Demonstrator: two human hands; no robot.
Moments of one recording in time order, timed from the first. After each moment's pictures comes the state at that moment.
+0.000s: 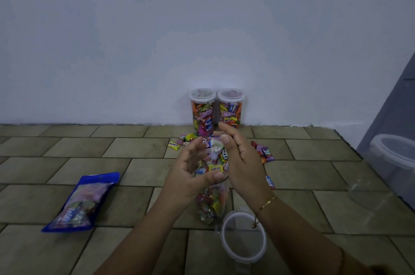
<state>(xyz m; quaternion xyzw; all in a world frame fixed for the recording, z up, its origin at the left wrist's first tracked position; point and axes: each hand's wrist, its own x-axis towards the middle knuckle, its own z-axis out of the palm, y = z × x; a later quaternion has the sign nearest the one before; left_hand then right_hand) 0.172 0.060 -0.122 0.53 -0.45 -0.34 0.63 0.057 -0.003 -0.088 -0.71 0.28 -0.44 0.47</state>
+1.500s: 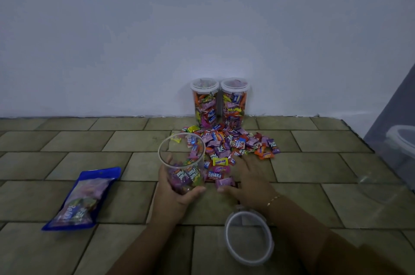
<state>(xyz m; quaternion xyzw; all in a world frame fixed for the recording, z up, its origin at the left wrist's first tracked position) 0.213 0.070 -0.209 0.67 -0.41 -0.19 0.59 0.045 -0.066 -0.209 -0.87 0.42 -0.09 0.25</state>
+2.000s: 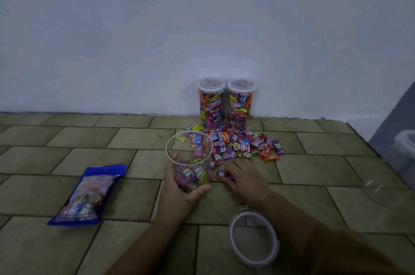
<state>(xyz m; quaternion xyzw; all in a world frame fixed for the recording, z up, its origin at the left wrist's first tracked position) 0.215 0.066 -0.209 0.66 -0.42 -0.18 0.60 0.071 -0.069 -0.212 -0.93 0.32 -0.15 0.10</state>
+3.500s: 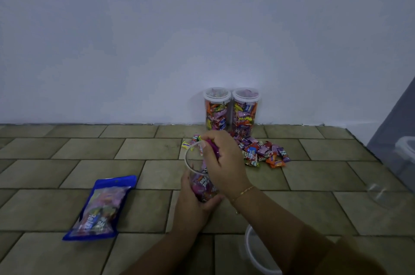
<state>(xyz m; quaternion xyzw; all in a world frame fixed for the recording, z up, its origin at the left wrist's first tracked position) 0.215 0.069 -0.207 0.69 -0.42 -0.22 0.55 0.144 -0.008 -0.116 -0.78 0.22 -0.53 0.24</state>
